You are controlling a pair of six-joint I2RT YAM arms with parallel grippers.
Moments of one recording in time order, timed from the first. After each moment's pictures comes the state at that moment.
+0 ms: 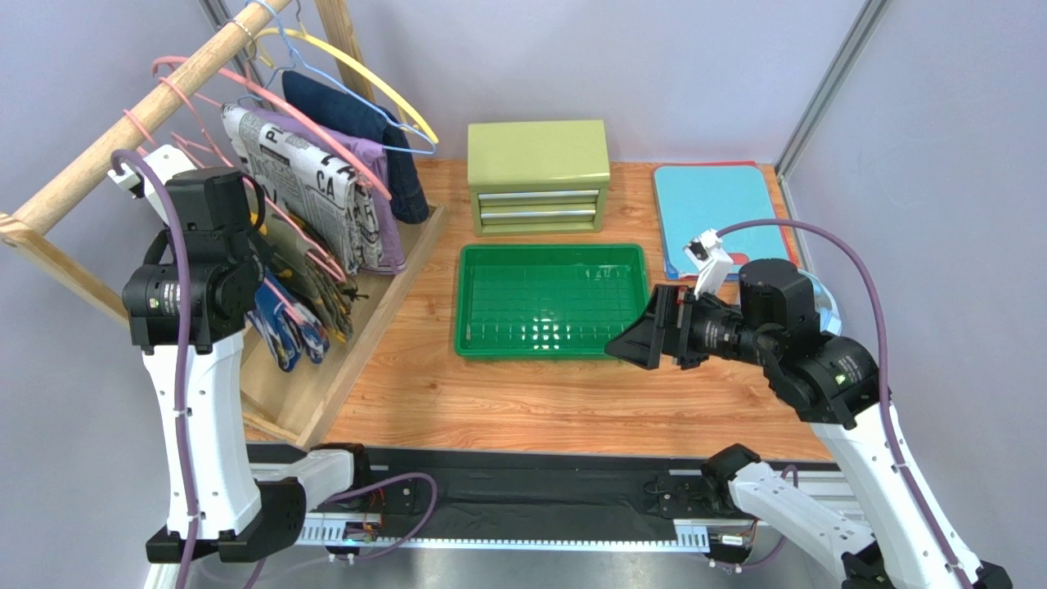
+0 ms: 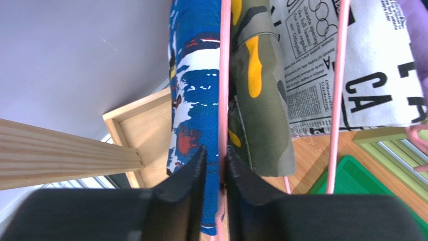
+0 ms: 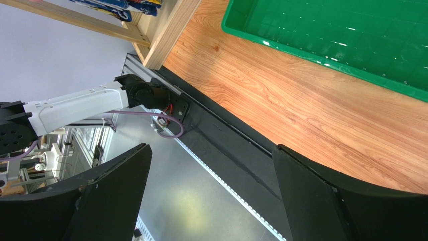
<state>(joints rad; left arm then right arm) 0.00 1.14 1.88 -1.33 -0.58 -0.50 0.49 0.79 1.19 -0.95 -0.46 0.56</state>
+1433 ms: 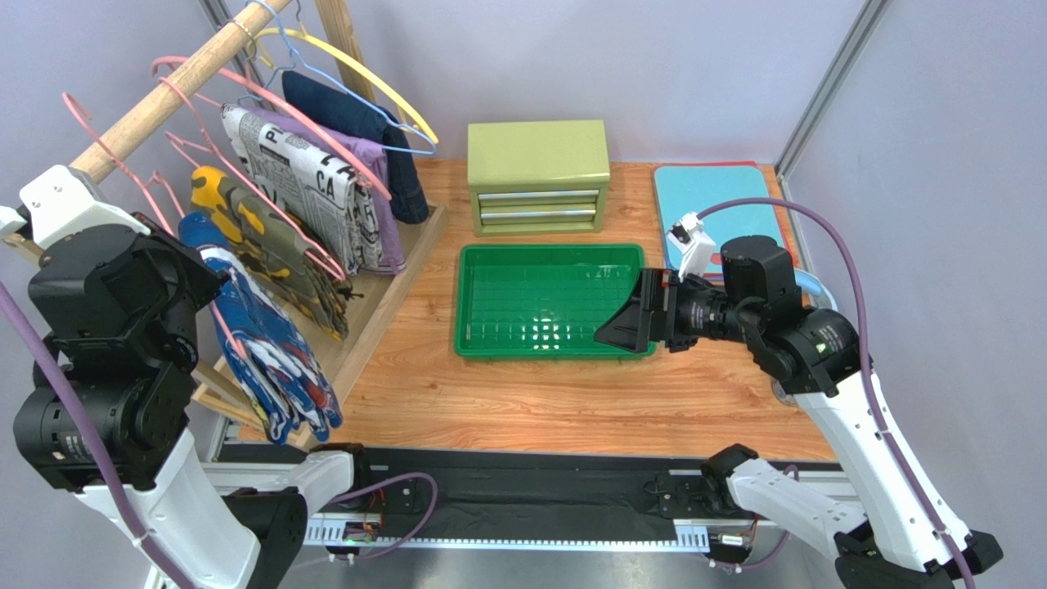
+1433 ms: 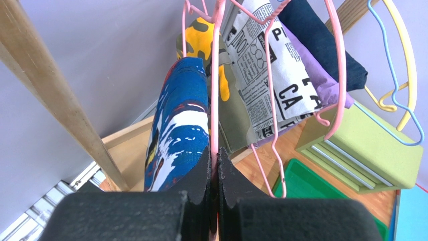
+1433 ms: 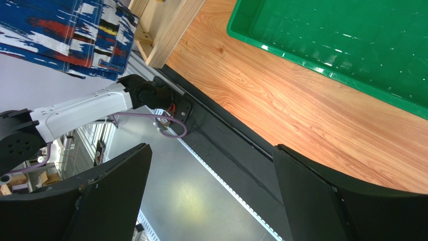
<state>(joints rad) 0.03 1.11 2.30 -1.48 -0.45 -0.43 0.49 0.92 1.28 -0.95 -0.49 0.53</state>
